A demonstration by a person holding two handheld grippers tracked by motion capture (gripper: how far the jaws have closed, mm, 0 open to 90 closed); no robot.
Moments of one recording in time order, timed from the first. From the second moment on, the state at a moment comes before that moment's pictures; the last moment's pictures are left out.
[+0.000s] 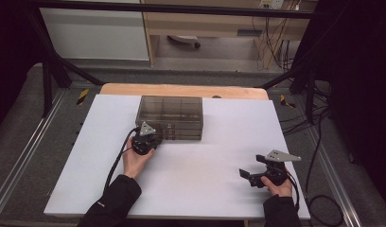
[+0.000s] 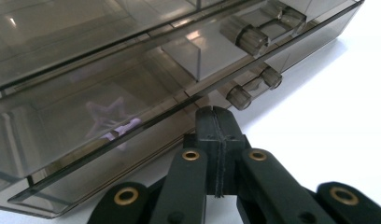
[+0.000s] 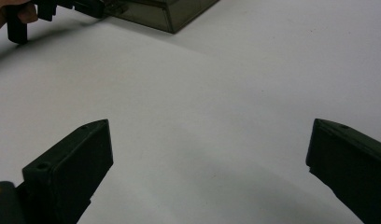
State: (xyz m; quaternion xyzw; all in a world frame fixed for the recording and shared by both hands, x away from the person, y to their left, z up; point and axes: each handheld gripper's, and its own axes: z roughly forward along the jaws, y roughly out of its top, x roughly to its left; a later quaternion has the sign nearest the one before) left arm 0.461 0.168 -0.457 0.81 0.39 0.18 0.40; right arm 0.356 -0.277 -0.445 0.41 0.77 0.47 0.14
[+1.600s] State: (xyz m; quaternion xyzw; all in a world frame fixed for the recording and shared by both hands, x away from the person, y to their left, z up) left arm 0.402 0.205 -0.433 0.81 0.38 0.17 0.42; right arm 0.356 -0.276 -0.444 0.41 0.77 0.47 0.14
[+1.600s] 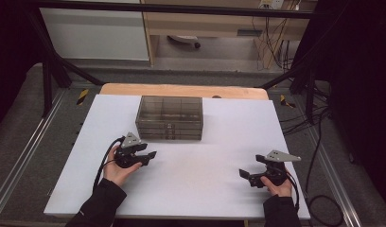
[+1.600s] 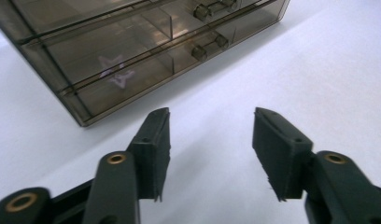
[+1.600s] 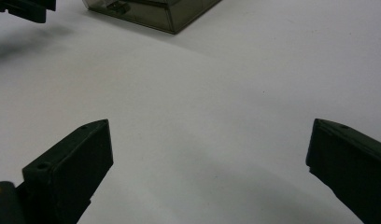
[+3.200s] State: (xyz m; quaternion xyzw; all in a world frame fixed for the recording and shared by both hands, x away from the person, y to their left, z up) left arm 0.351 0.285 -0.448 0.78 0.41 0.20 0.42; right arm 0.356 -0.275 -0.445 0.41 0.77 0.47 0.14
